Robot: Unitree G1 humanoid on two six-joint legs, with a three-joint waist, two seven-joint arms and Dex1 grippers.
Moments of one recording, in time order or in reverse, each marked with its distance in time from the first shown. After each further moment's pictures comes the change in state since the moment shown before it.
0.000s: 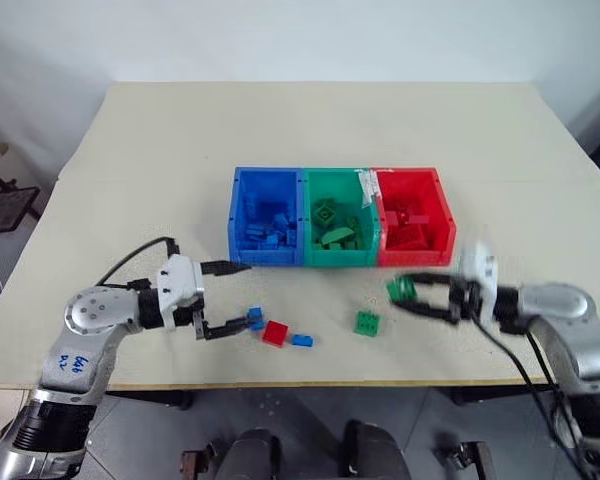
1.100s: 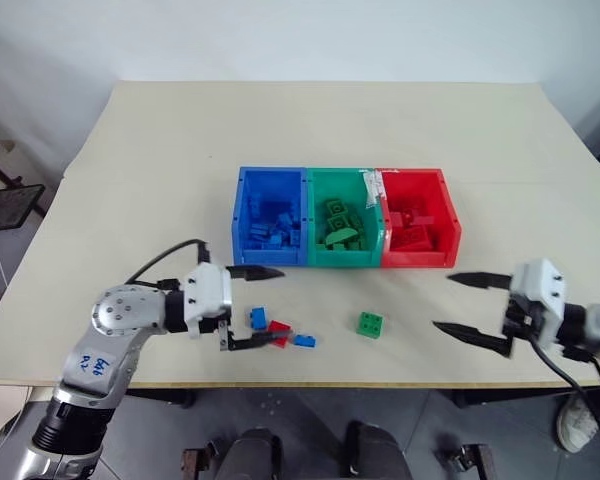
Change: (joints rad) left arm -0.080 -0.072 -0.208 -0.103 0.029 -0.006 -0.054; right arm 0.475 -0.216 -0.291 0.012 -0.039 -0.230 0.226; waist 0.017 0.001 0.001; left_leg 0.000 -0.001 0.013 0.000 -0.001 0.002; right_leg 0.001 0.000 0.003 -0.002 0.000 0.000
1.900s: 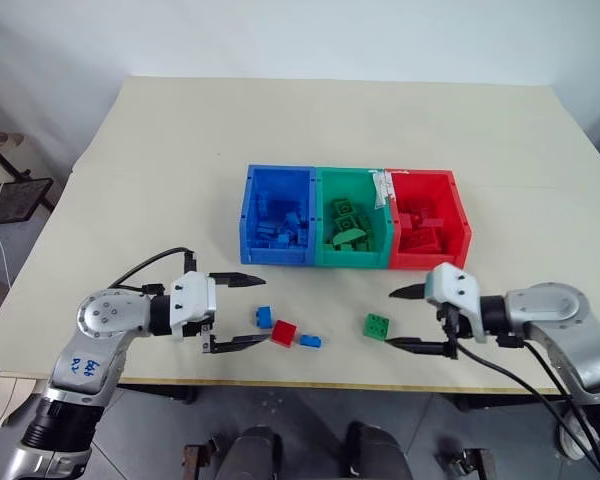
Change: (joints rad) left arm 0.108 0.051 0.149 0.108 0.000 -0.148 -0.040; right arm -0.332 0.050 0.513 -0.195 -0.105 0.398 -0.154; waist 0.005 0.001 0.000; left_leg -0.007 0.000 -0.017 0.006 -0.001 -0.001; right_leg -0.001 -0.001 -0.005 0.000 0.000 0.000
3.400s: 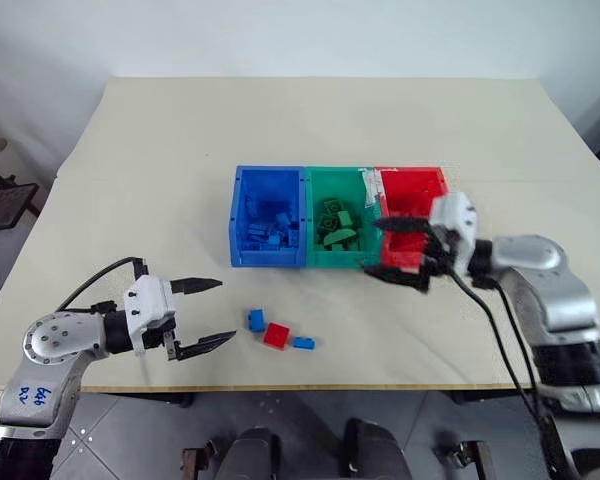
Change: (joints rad) left arm 0.112 0.082 0.135 -0.054 -0.045 0.138 0.065; right arm -0.104 0.143 -0.249 0.122 0.157 -0.182 0.095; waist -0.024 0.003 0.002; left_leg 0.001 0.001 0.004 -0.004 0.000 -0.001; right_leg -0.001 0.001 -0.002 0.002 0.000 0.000
